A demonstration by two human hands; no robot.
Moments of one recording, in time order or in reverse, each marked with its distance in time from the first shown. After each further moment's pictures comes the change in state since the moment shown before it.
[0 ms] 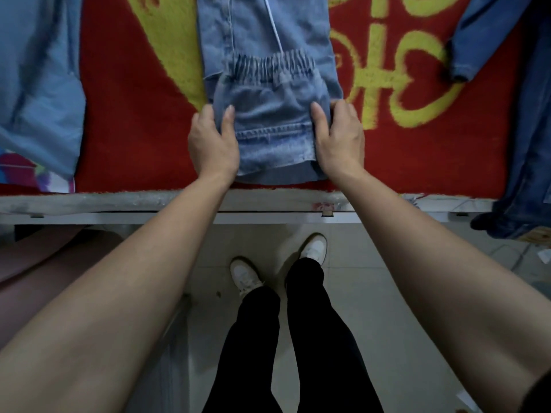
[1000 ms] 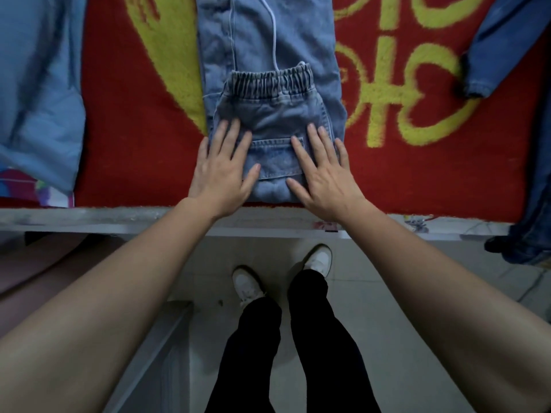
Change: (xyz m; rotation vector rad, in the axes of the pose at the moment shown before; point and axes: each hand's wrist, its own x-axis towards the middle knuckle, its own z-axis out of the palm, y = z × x) left_hand 0.003 -0.033 0.014 0.584 -0.482 0.518; right_hand -0.004 0.049 0.028 -0.559 -0.384 -0.532
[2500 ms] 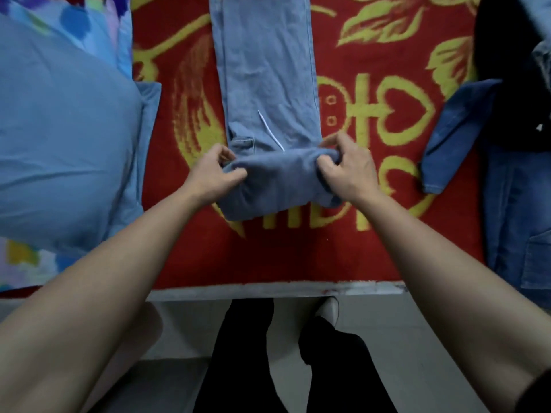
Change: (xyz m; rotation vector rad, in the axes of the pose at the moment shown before) left_hand 0.121 -0.044 -0.196 -0.655 -0.019 -0.333; right_hand 0.107 0.016 -0.213 0.609 0.332 0.404
